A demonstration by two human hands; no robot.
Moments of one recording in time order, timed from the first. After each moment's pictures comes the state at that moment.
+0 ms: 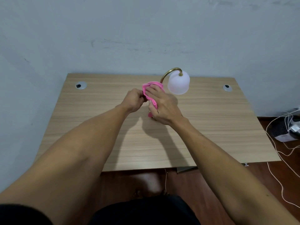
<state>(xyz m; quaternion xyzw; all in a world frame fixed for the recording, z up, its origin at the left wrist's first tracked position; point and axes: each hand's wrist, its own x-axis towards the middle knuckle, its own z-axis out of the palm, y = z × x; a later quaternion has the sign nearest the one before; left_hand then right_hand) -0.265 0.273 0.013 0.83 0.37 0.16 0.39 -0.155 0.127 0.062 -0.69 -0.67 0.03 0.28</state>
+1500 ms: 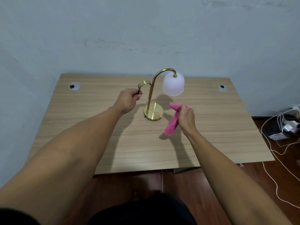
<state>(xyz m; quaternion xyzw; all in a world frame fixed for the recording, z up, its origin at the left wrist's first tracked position) -0.262 0.270 0.013 0.78 0.40 0.20 0.44 -0.085 0.076 0.016 -0.78 -0.26 0.26 0.50</state>
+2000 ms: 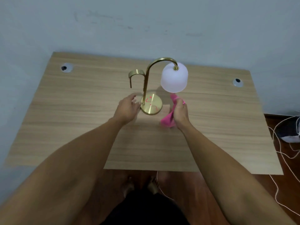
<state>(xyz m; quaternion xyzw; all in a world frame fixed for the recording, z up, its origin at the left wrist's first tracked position) -0.233 0.223 -0.035 0.72 0.53 0.14 0.43 -0.029 0.126 -0.059 -0.76 -0.19 0.38 0.50</state>
